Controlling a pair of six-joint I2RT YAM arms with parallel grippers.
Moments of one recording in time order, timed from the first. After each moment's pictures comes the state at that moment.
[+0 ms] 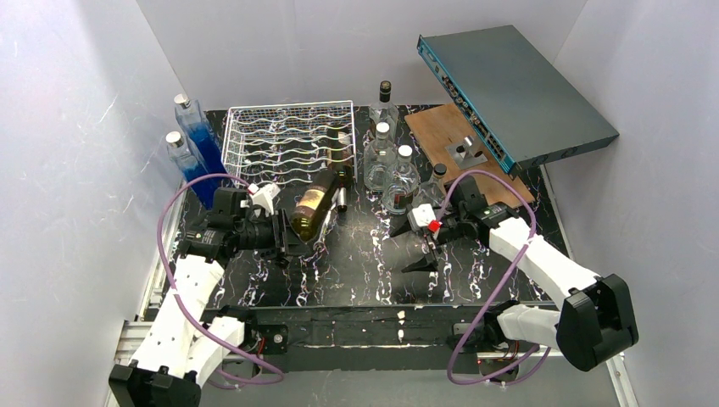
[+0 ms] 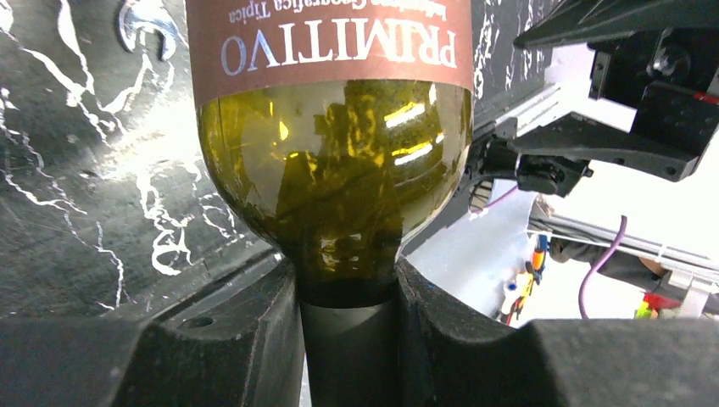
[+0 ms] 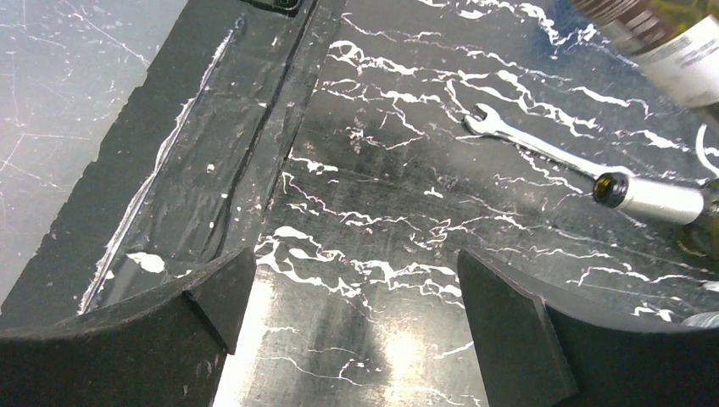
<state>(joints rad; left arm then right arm) -0.17 0.85 0.84 -0.91 0.67 -0.42 0.48 1.18 0.77 -0.55 -1.19 -1.04</state>
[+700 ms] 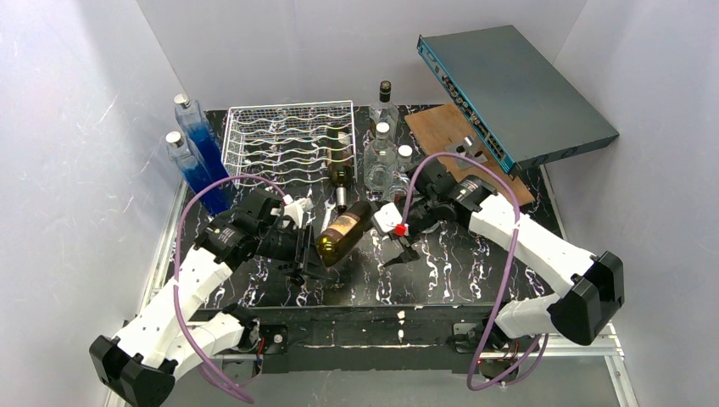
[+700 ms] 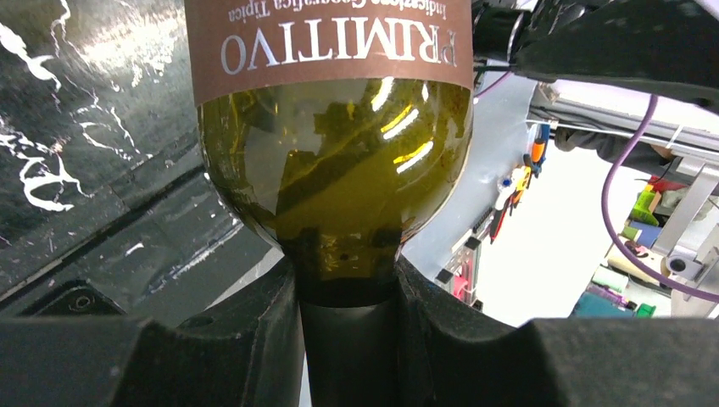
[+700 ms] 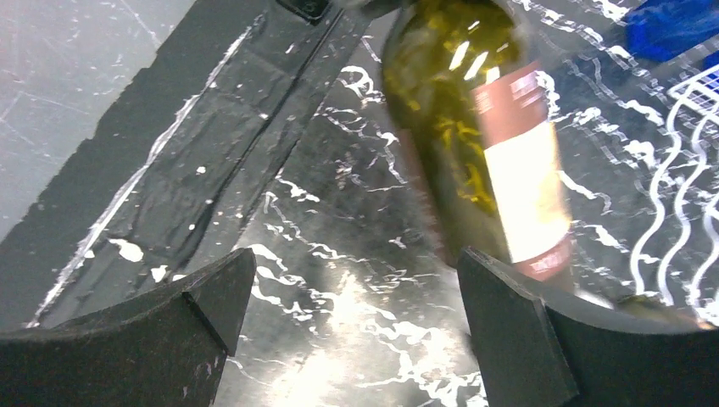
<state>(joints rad) -0.52 0.91 0.92 -1.00 0.64 -0.55 0.74 1.32 1.16 -0.85 -0.99 -1.18</state>
